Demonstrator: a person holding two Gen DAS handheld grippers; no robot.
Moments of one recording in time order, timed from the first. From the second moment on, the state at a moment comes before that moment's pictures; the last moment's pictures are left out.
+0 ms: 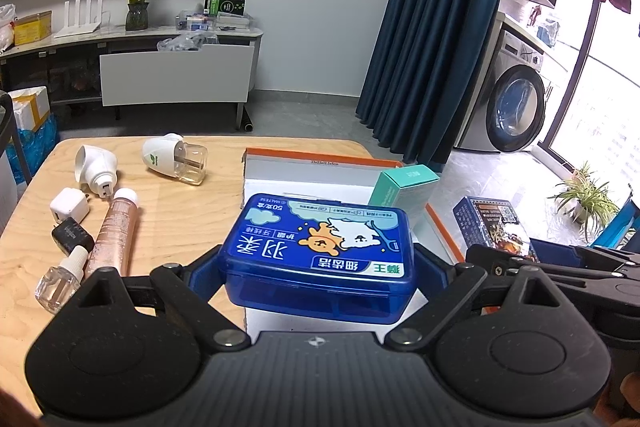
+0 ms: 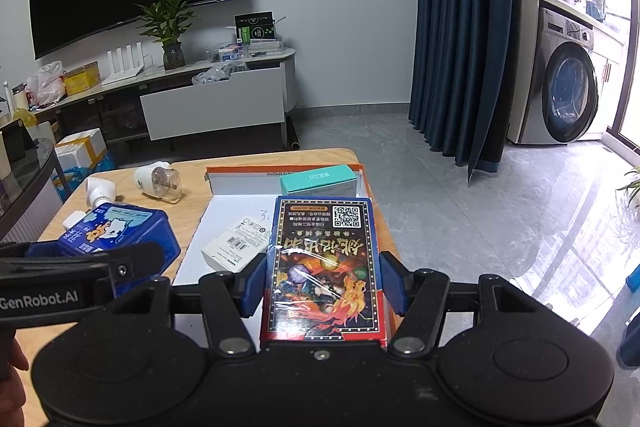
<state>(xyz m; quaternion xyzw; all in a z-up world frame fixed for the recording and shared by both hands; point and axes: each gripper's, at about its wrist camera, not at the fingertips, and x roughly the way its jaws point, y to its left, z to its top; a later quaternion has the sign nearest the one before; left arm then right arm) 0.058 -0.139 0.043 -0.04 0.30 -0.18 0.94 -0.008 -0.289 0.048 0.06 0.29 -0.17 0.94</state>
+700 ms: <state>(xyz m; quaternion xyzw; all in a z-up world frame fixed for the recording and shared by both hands) 0.056 -0.138 0.041 -0.04 0.30 -0.18 0.93 -0.004 -0.285 0.045 0.06 0.29 -0.16 0.94</state>
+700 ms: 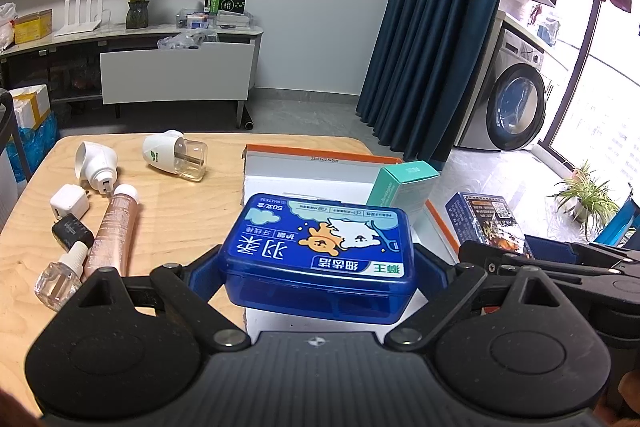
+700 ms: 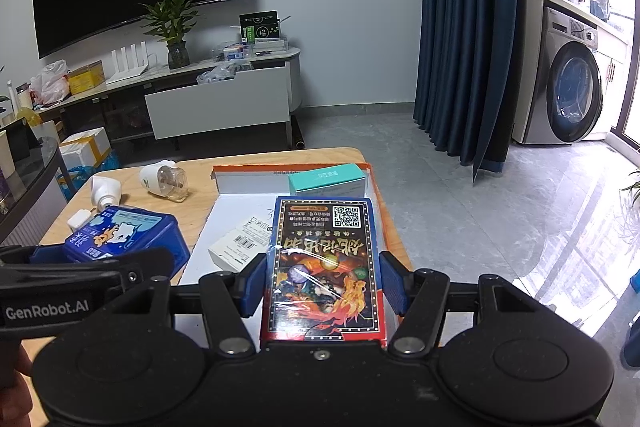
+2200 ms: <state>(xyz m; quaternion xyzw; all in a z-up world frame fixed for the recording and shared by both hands) 0.056 -0.140 0.036 -0.04 0.31 -0.18 0.93 -0.003 -0.286 0.035 0.07 0.29 -0.16 0.94</state>
